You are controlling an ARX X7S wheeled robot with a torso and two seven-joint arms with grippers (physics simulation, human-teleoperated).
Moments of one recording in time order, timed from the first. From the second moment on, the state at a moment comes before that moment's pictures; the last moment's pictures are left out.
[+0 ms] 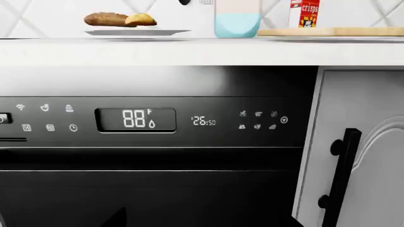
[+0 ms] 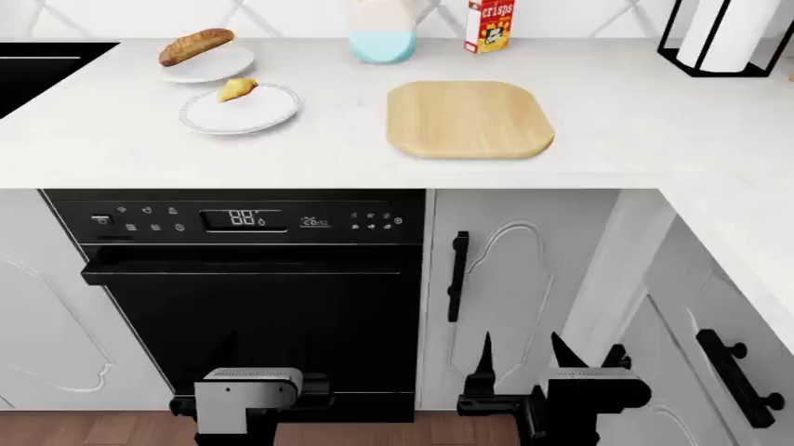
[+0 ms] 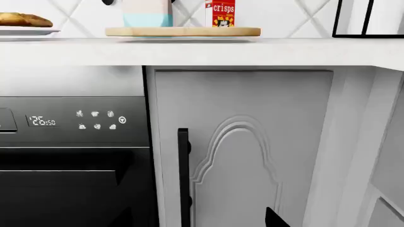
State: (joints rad) left arm 0.00 0.00 0.00 0.00 0.00 0.00 0.00; right arm 0.00 0.00 0.00 0.00 0.00 0.00 0.00
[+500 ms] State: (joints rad) left arm -0.11 -0.08 0.04 0.04 -0.09 -0.21 -0.01; right arm 0.06 0.07 -0.09 -0.05 -0.02 0.17 0.03
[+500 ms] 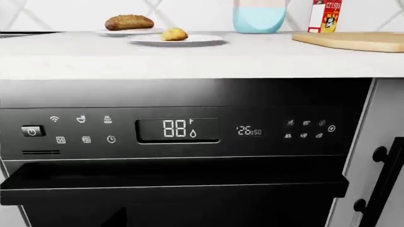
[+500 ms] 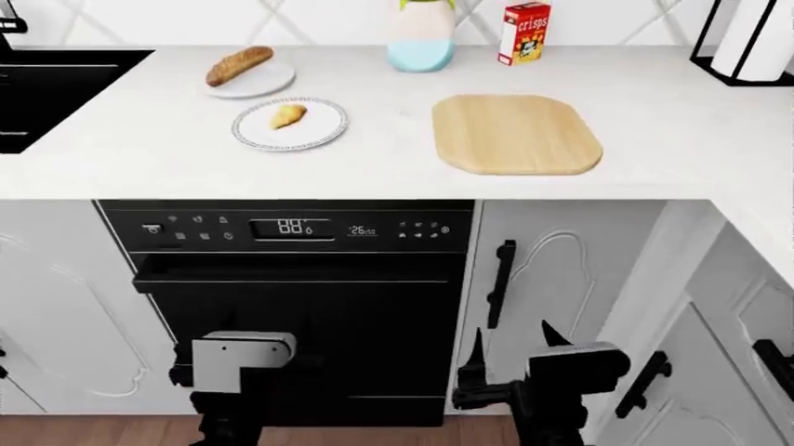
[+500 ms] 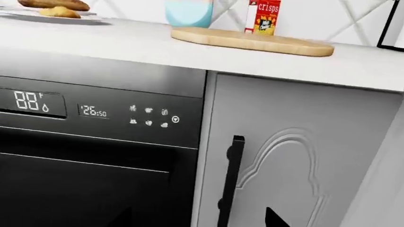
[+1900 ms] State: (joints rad) left arm -1.06 -0.24 0.19 -0.10 -0.28 -1.29 0.09; right arm 0.74 0.30 -0.08 -0.45 0.09 1.21 -0.04
